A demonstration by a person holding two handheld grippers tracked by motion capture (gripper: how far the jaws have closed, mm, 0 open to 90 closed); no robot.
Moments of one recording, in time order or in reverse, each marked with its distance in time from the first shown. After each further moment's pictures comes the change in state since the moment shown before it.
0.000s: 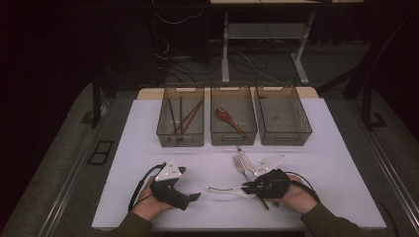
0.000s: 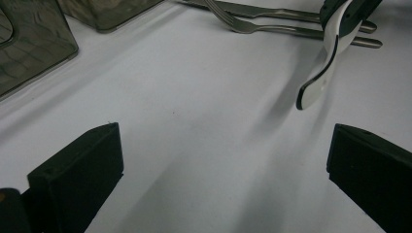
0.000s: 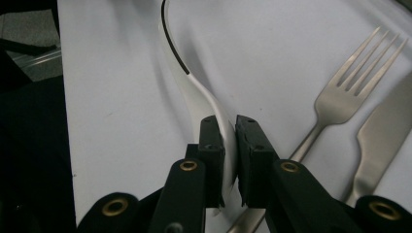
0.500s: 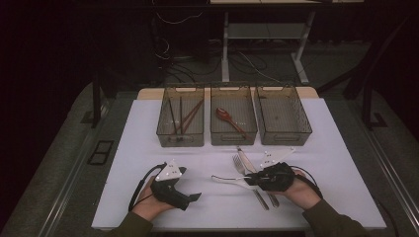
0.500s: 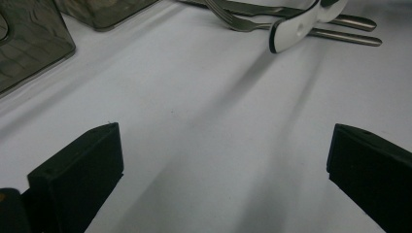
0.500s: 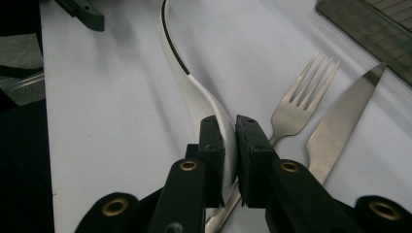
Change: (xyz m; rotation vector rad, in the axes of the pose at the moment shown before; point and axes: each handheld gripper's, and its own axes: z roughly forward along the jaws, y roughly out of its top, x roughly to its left) left arm 0.000 0.000 0.001 0.007 -0.004 0.006; right arm -0.014 0.004 -0.013 -0.068 -0.047 0.024
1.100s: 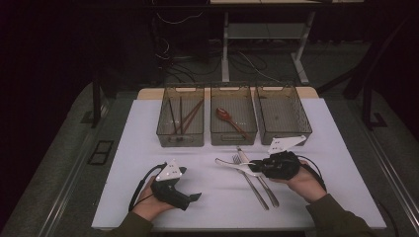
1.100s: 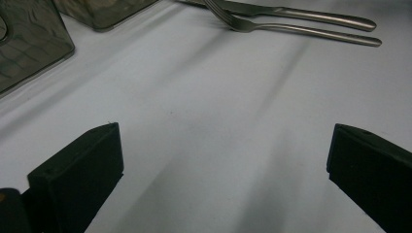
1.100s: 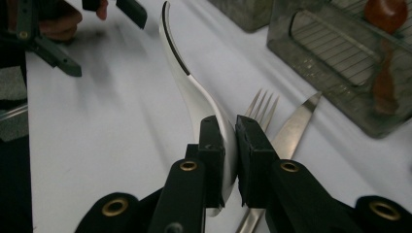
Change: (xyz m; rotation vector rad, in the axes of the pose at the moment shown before) left arm 0.000 0.000 0.000 0.001 0.000 0.000; right arm -0.021 0.014 -0.019 -0.091 -0.053 0.046
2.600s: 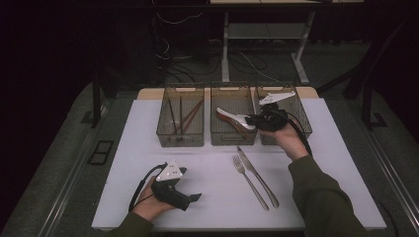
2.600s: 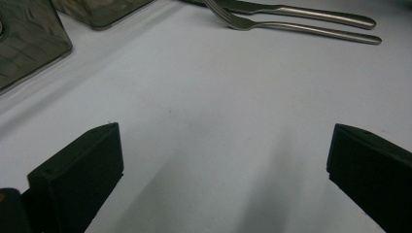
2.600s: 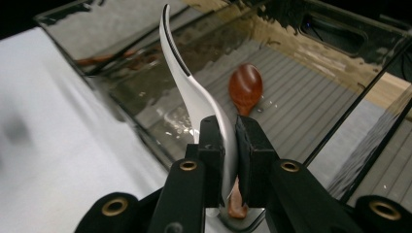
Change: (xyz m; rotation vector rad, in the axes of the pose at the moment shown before) left arm -0.001 -0.001 0.001 -0.002 -0.003 -0.005; right arm -0.087 0.079 0.029 -0.051 -0.229 0.119
